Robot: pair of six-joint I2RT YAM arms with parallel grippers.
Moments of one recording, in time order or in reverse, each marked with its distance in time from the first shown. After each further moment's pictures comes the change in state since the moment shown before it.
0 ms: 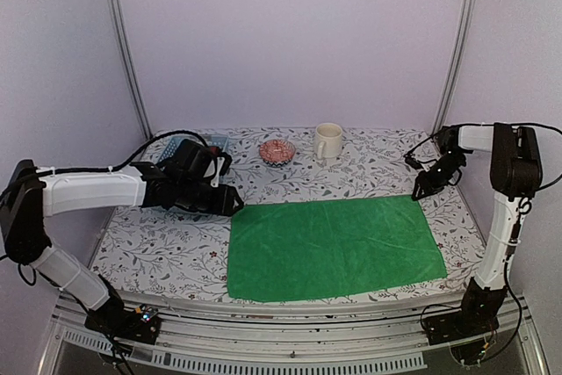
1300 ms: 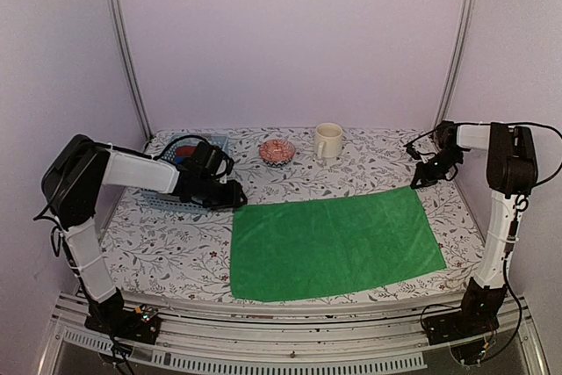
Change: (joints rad) left arm 0.139 0.362 0.111 0.189 0.084 -0.066; right arm -0.007 0.070 0.069 0.135 -0.025 0.143
